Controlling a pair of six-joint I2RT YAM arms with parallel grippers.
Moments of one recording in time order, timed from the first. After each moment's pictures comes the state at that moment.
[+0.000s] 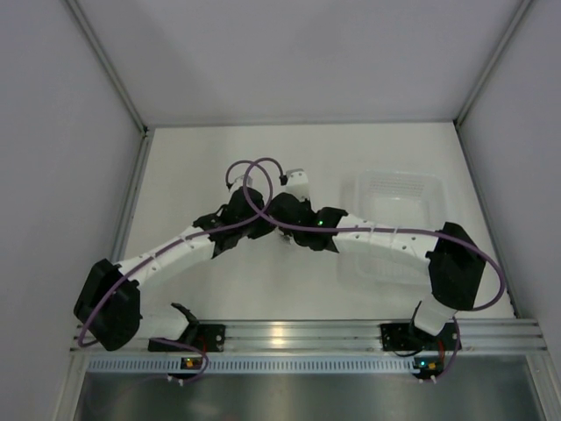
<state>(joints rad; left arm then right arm) -0.68 1.31 0.84 -0.26 -0.13 -0.93 1.07 1.66 1.27 -0.43 0.63 0.59</state>
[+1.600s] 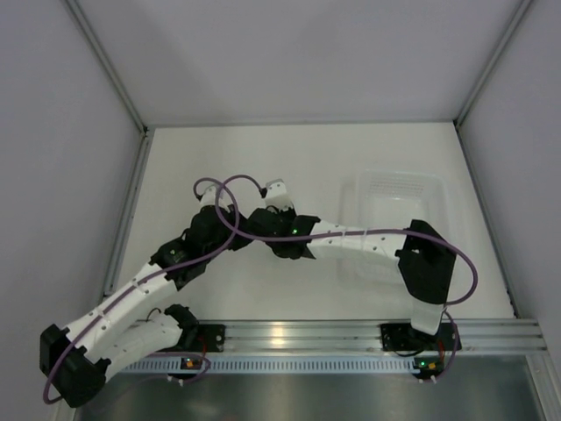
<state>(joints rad) -0.68 0.88 0.70 -0.35 -0.14 -0.94 1.16 1.83 1.40 -0.55 0.84 0.54</state>
